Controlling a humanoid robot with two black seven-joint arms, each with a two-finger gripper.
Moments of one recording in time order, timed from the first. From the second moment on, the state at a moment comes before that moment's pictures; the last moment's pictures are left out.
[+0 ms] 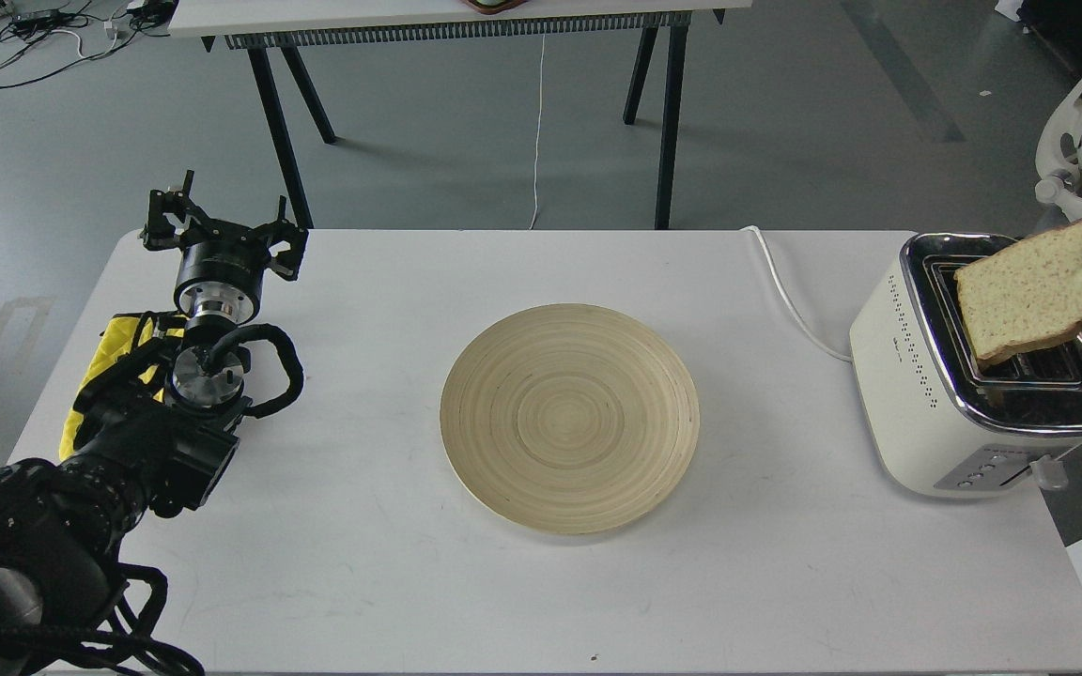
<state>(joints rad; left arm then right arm) -0.82 0.07 -0.58 -0.23 -0.67 -0.49 -0.39 0.71 -1.24 0.04 1.42 -0.73 -0.49 0.43</state>
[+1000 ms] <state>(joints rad) -0.82 0.07 -0.58 -0.23 -0.67 -0.49 -0.39 0.70 -0.97 0.42 1.35 -0.47 -0.38 0.42</state>
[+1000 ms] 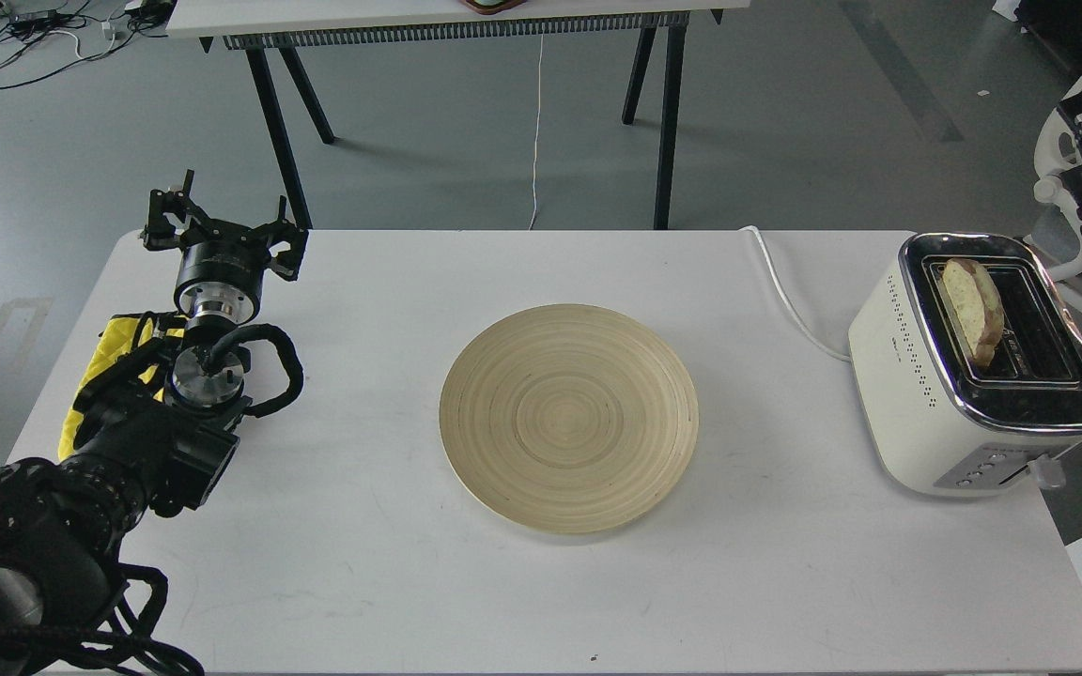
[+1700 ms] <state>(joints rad) -0.82 0.07 -0.58 -0.23 -0.67 -0.49 -0.39 0.67 -0.22 0.68 0.80 -0.24 0.39 0.49</state>
